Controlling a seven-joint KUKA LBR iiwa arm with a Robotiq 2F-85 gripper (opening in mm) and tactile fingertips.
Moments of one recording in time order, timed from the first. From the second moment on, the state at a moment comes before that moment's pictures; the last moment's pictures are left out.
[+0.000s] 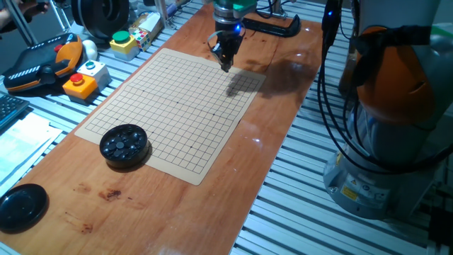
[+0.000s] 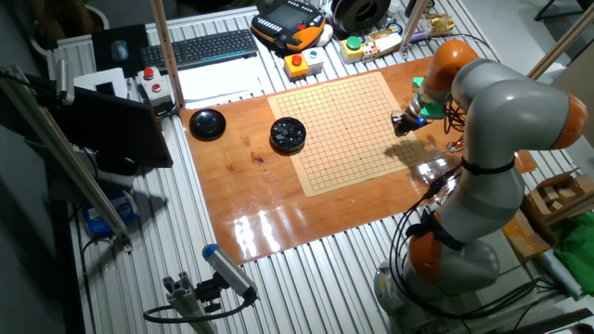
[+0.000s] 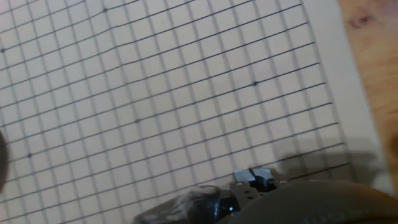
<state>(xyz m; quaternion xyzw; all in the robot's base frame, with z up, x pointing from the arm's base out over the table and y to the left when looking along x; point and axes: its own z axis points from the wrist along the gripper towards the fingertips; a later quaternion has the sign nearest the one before) 0.495 -0.188 0.096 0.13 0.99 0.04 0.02</state>
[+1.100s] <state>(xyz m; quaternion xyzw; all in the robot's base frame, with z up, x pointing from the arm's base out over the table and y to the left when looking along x) 0.495 -0.188 0.095 0.18 0.98 0.05 0.02</state>
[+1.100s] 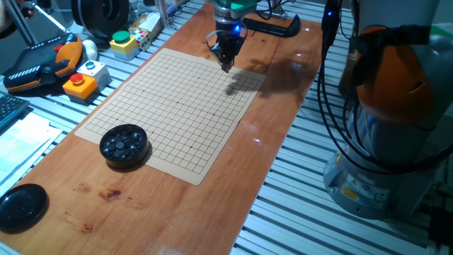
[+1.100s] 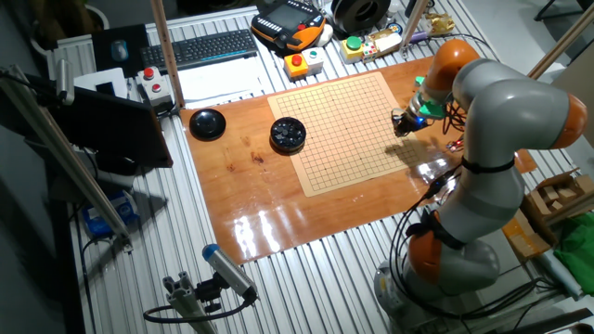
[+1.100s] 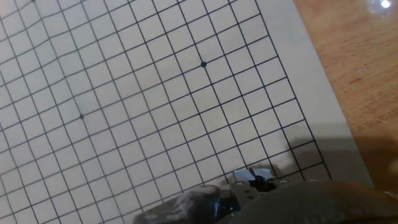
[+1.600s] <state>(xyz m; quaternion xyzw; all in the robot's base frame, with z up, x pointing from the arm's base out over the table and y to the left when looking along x) 0.479 -0.196 0.092 0.20 0.98 0.05 0.02</state>
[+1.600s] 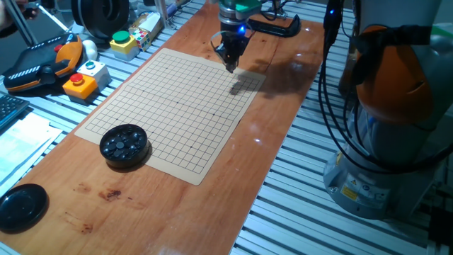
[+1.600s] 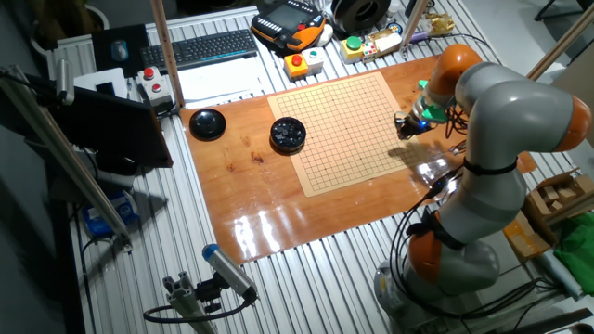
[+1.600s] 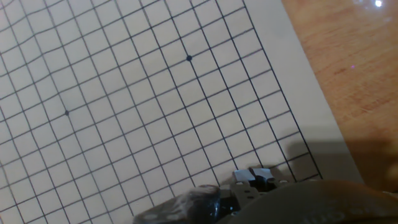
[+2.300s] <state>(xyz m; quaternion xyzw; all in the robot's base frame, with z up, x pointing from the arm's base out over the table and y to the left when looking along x) 0.468 -0.202 0.078 0.21 0.98 0.06 0.02</state>
